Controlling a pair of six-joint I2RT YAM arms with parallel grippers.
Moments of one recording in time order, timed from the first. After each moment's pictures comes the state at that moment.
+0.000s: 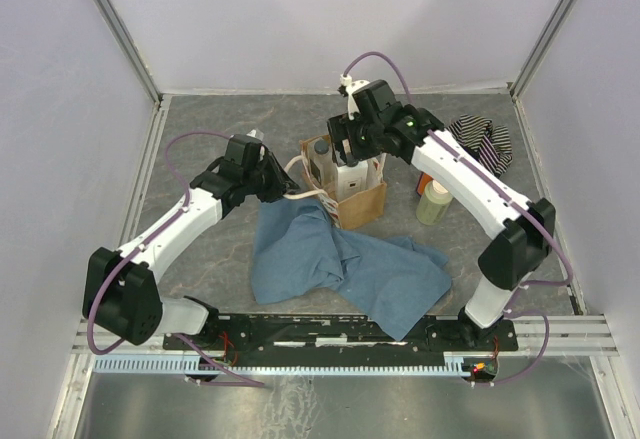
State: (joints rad) left arm -0.42 1.34 0.98 -0.39 0.19 -0.83; right arm 0.63 1.71 1.73 -0.79 0.03 0.23
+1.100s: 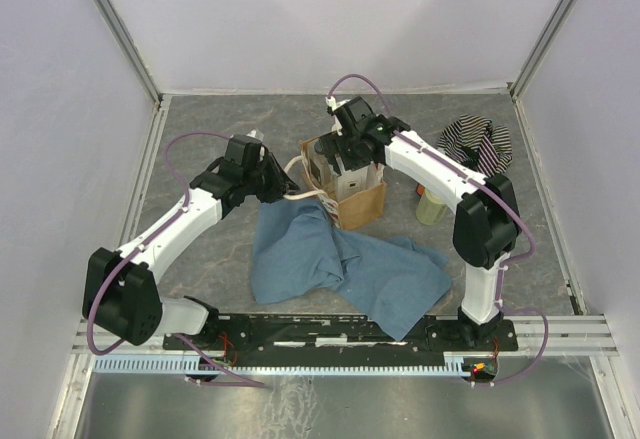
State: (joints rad) left arm -0.42 1.34 0.98 -0.40 0.19 -0.83; right arm 0.63 1.92 1.69 -0.71 0.12 0.17
